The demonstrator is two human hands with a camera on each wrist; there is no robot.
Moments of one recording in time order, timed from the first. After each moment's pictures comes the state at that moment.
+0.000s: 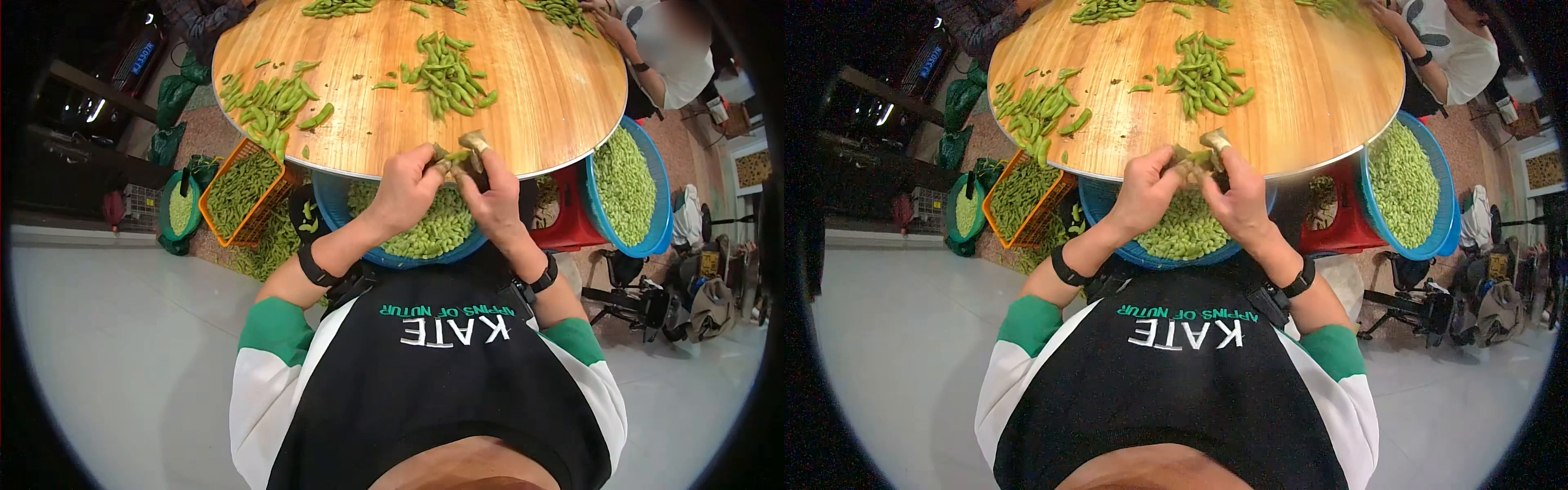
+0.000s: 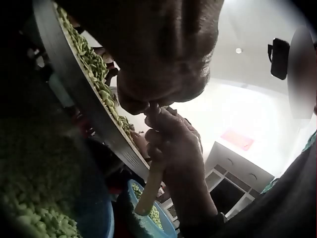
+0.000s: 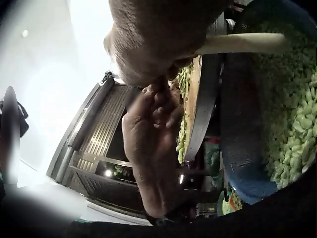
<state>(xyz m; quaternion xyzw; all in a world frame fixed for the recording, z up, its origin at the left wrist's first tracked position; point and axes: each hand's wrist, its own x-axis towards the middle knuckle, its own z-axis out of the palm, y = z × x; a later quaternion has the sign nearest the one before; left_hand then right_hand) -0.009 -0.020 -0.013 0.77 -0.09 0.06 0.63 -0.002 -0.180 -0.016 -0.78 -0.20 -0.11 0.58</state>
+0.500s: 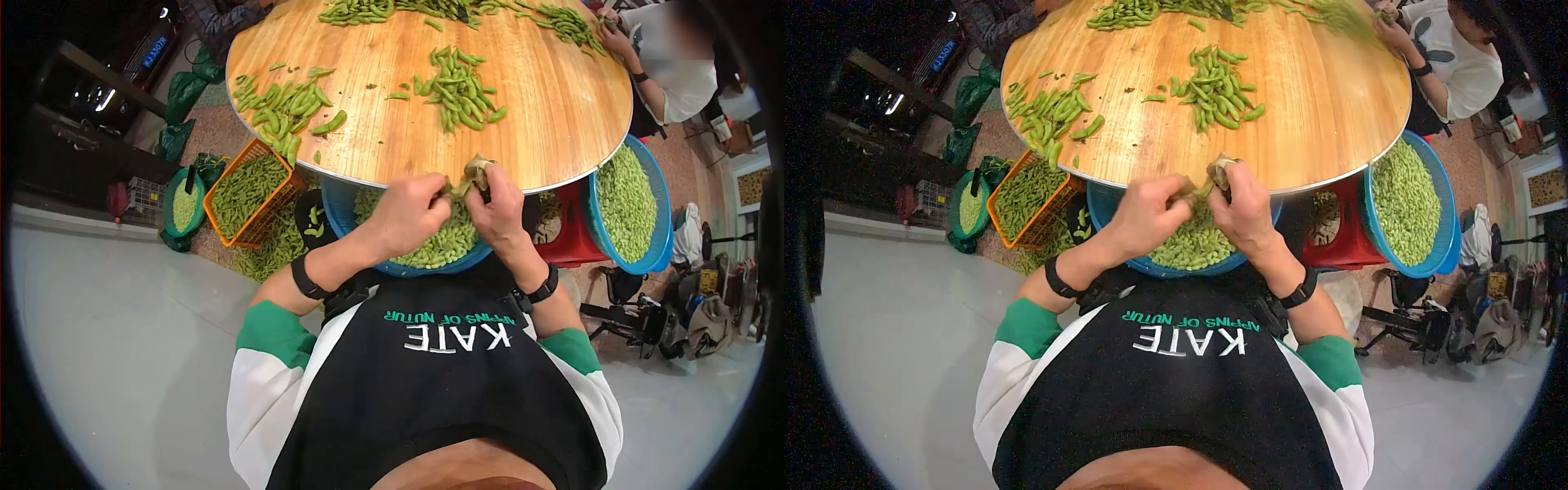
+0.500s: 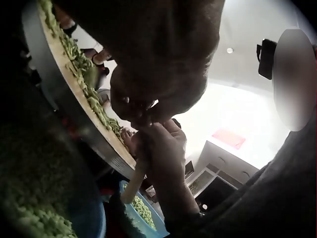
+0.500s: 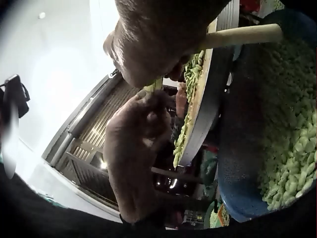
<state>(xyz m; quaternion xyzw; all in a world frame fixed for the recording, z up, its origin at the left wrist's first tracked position) -0.030 -0.004 0.015 0.87 -0.15 0.04 0.46 0.004 -0.181 -0.023 -0.81 -0.28 -0.21 0.47</state>
